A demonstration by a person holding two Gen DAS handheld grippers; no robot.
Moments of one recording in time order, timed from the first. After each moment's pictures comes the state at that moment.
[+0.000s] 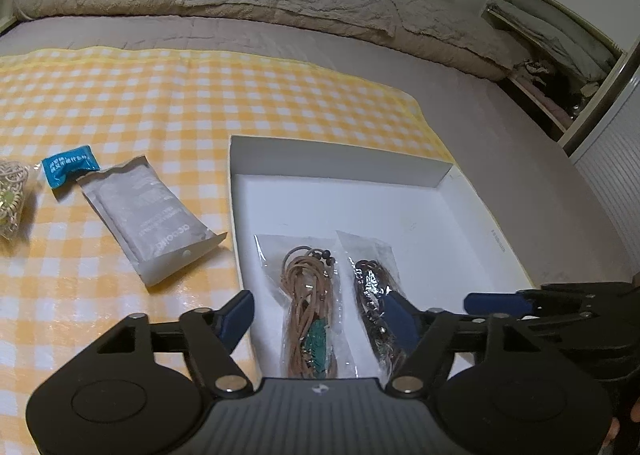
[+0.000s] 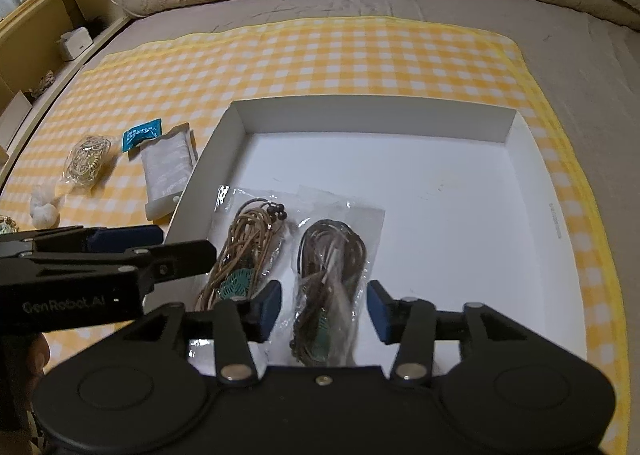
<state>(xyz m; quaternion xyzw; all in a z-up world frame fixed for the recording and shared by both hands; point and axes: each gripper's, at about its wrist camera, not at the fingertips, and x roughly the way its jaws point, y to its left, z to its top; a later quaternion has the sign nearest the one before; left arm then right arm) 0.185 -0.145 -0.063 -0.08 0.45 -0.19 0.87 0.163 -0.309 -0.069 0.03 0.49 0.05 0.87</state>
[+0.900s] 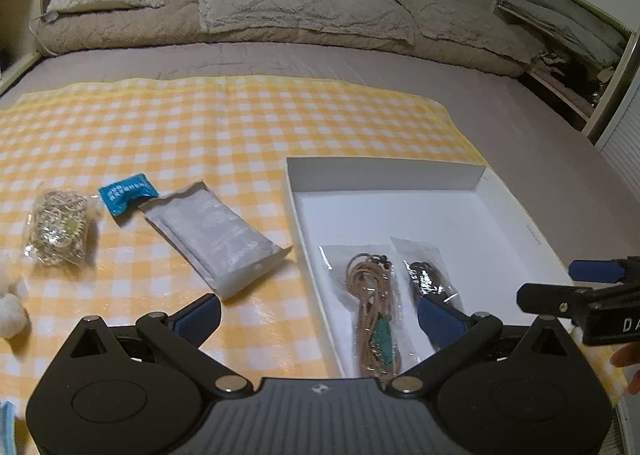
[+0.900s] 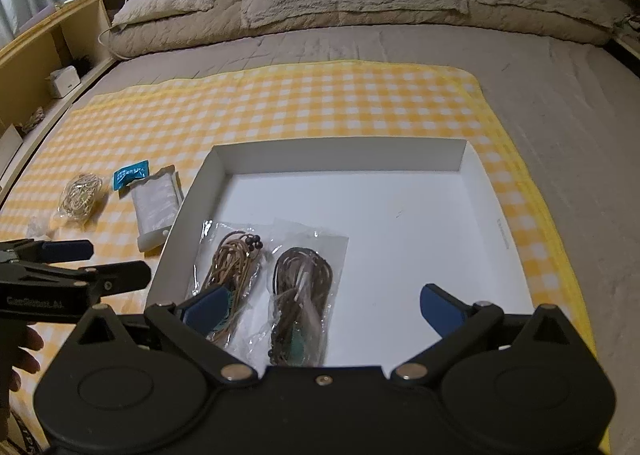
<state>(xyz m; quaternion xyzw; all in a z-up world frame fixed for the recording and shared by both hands) 0.172 -0.115 -0.048 -0.03 0.42 -0.15 0.89 0.134 -0.324 -0.046 0.04 0.43 0.01 0.90</state>
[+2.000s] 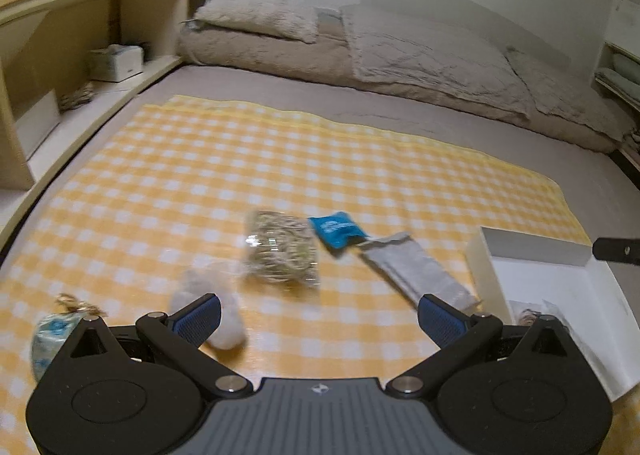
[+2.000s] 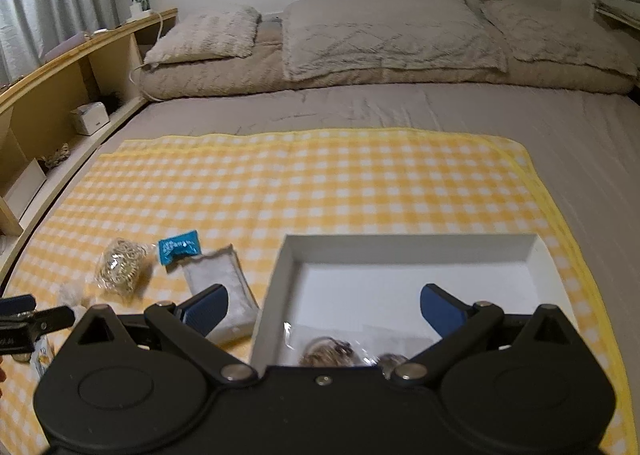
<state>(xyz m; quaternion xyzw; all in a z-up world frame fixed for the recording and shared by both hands) 0.153 0.054 -0.017 -0.07 0.38 0.00 0.92 0.192 -0.246 -0.008 0.03 0.37 0.04 0.93</state>
